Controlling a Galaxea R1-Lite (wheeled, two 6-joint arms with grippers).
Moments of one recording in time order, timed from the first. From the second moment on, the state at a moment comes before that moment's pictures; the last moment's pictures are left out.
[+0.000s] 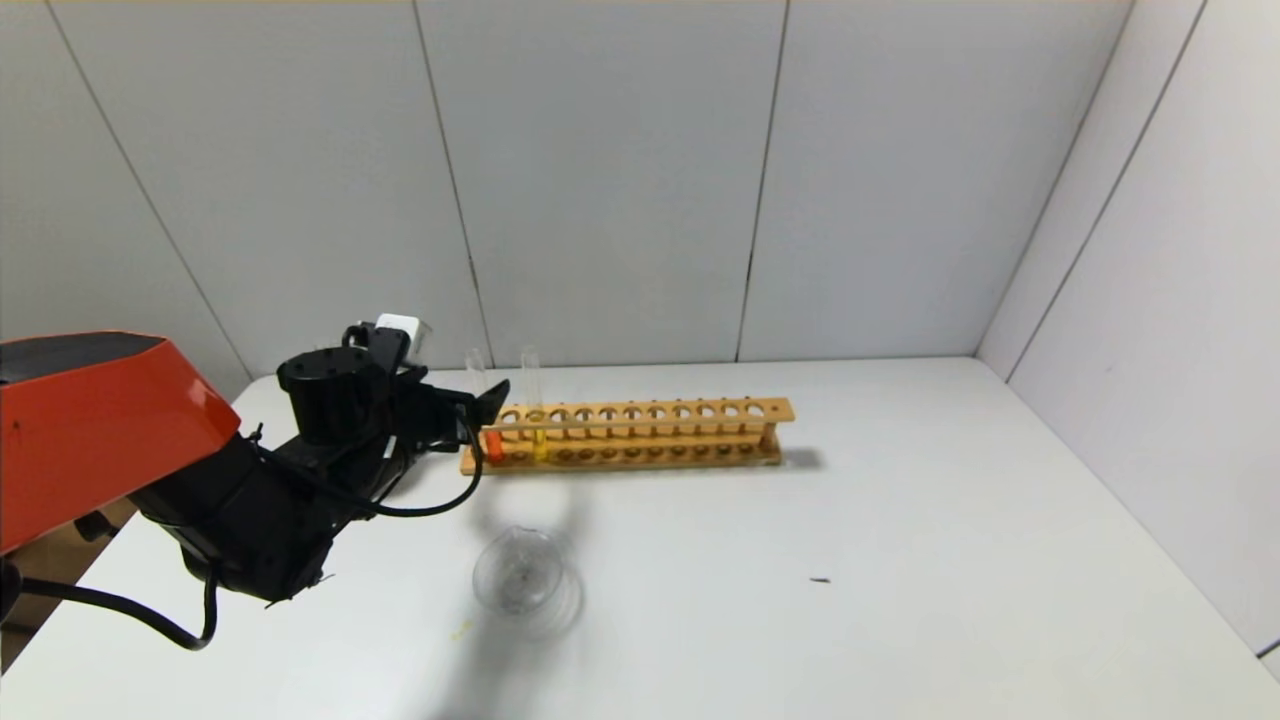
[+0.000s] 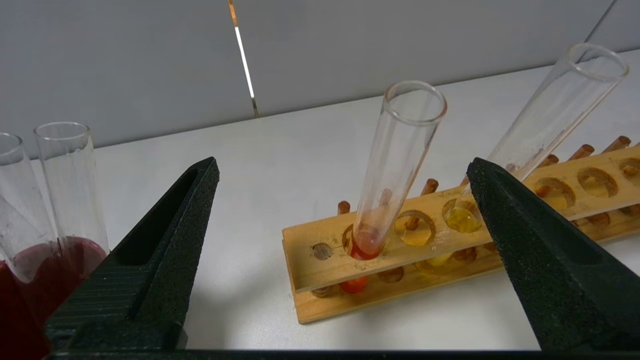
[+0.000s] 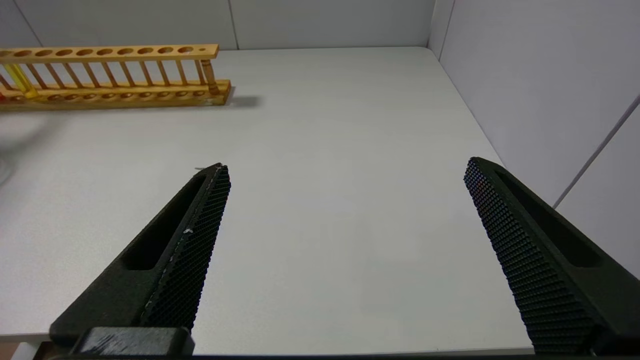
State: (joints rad) left arm -0.23 2.11 -0.72 -1.28 0.00 0.00; right arm 0.00 0.00 -0.01 0.02 0.00 0.02
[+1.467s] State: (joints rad) left arm -0.25 2.17 -0.78 -1.30 0.00 0.00; right arm 0.00 0.00 -0.01 0.02 0.00 0.02
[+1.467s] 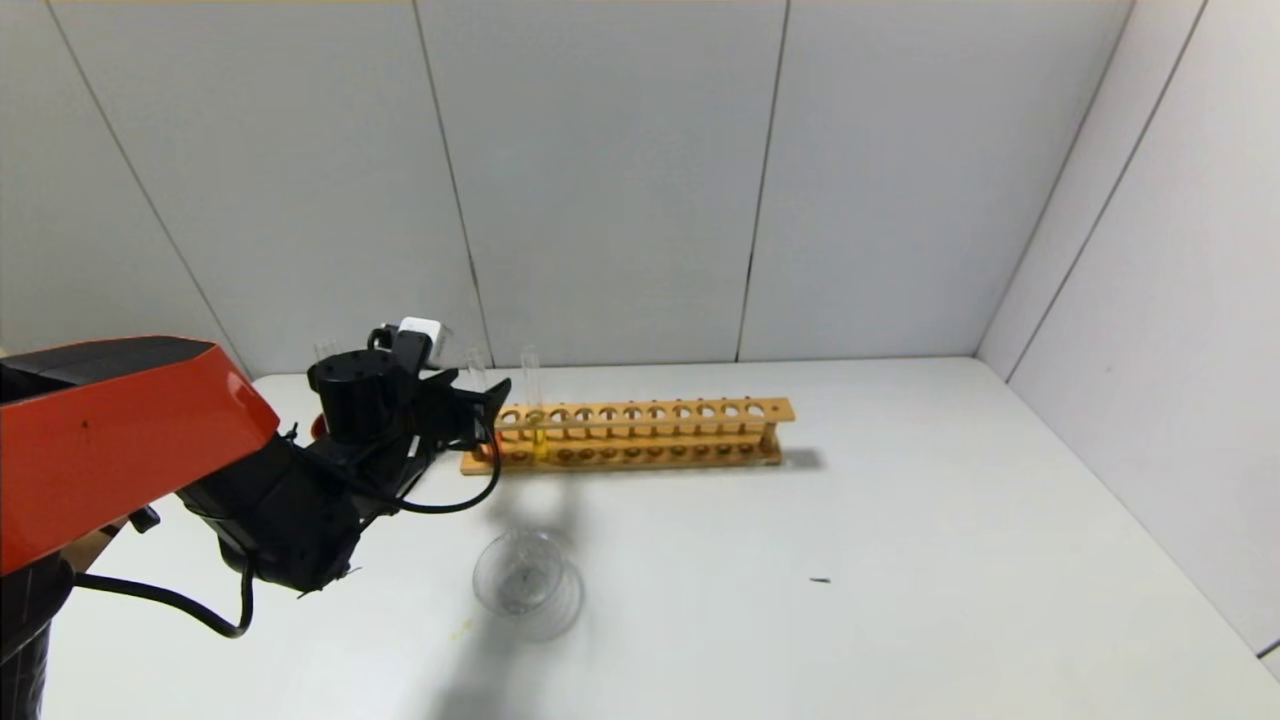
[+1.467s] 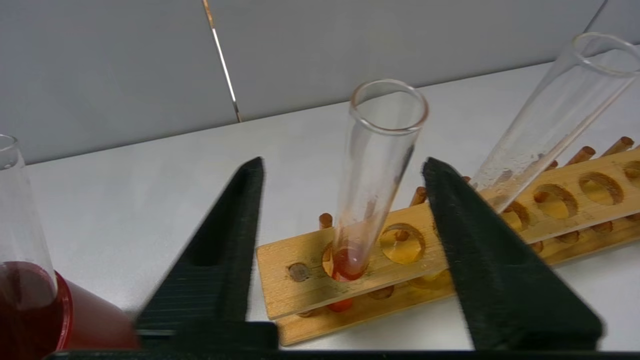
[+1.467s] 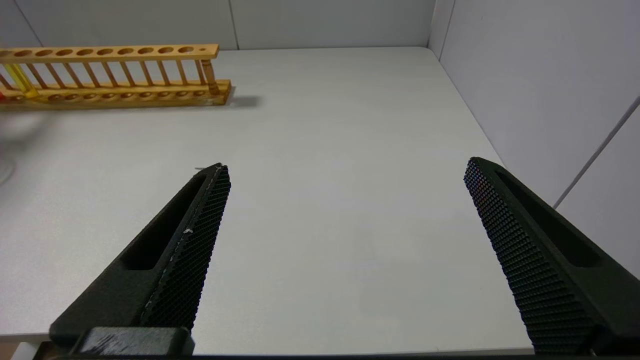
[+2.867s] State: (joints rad) left arm -0.25 2.05 -0.76 -1.24 0.02 0.00; right arm 0.00 0.00 -0.01 0.02 0.00 0.02
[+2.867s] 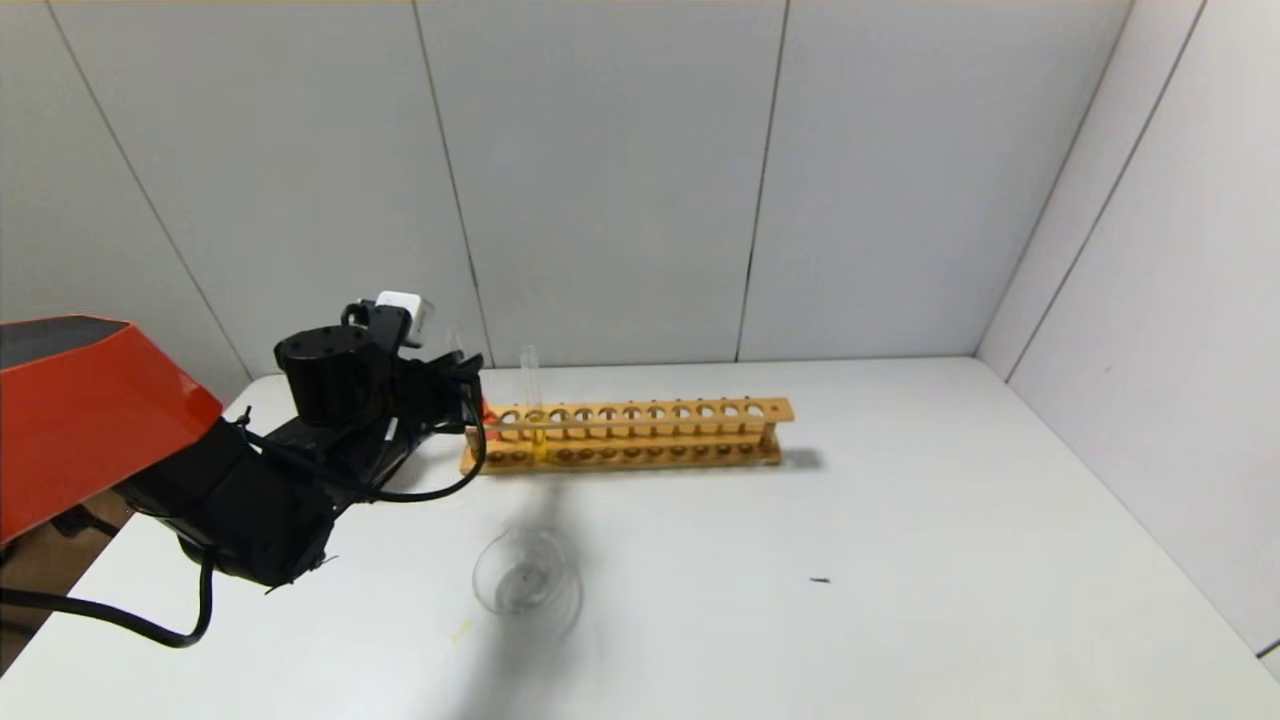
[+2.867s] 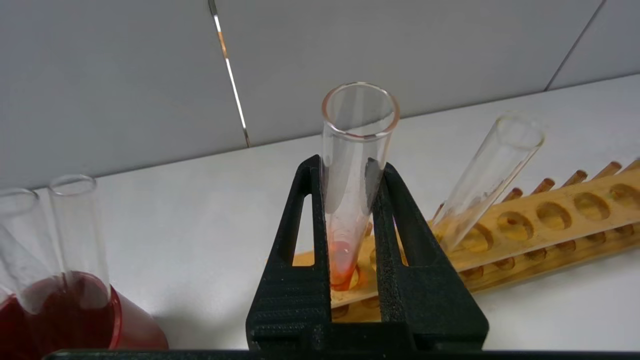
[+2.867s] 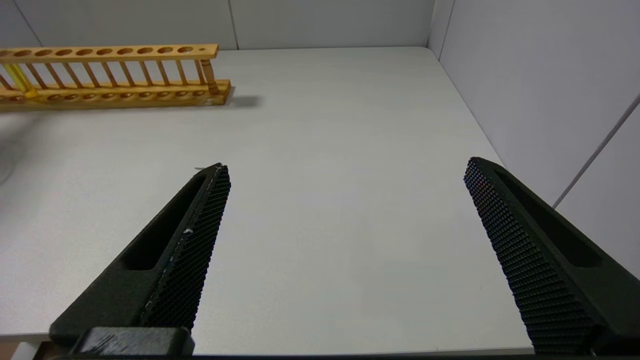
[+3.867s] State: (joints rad) left arm -0.24 1.93 -0.91 -1.03 0.04 0.00; right arm 0.00 0.00 -0.01 0.02 0.00 0.02
